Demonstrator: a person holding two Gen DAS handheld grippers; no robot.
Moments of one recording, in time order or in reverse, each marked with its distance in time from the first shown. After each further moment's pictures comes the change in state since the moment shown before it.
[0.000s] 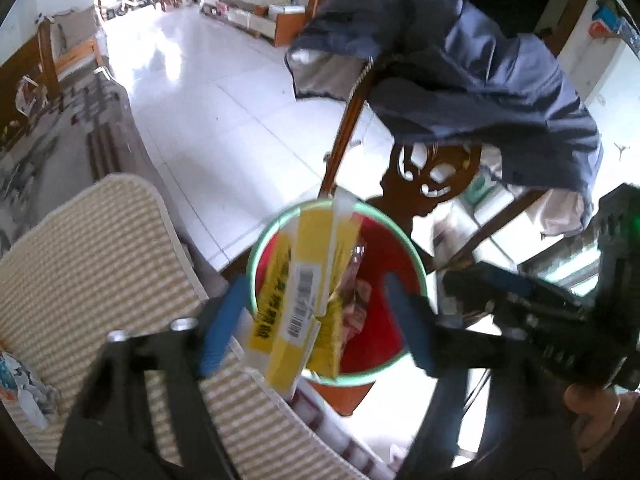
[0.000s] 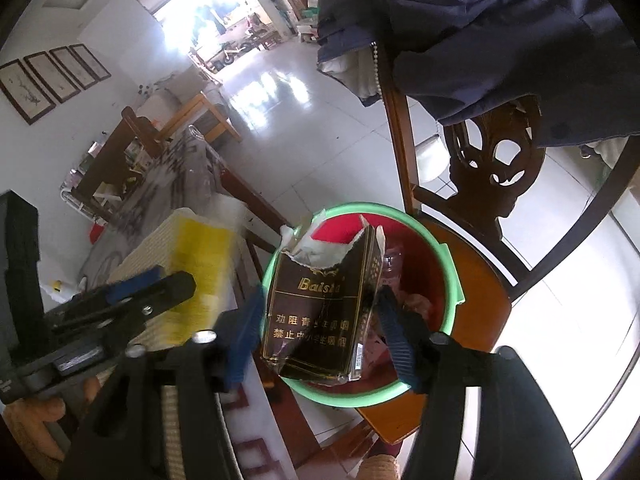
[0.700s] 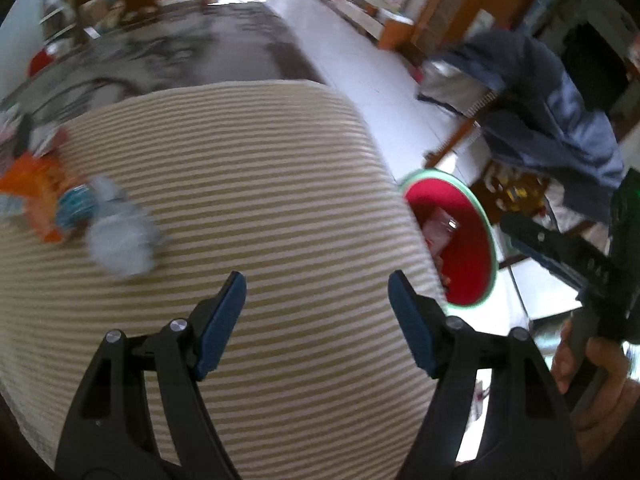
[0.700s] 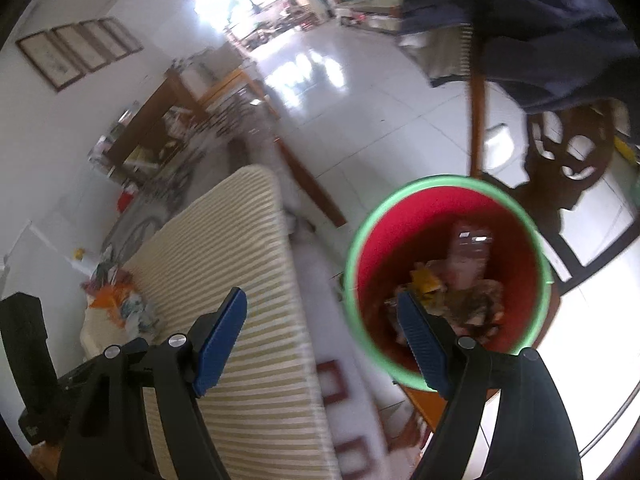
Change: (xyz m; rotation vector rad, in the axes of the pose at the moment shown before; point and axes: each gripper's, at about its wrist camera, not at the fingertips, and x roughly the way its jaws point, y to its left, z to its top) left arm -0.086 0.137 -0.114 -0.351 0.010 0.158; right arm 0.036 0.111 -0.033 -0.122 0.074 0.105
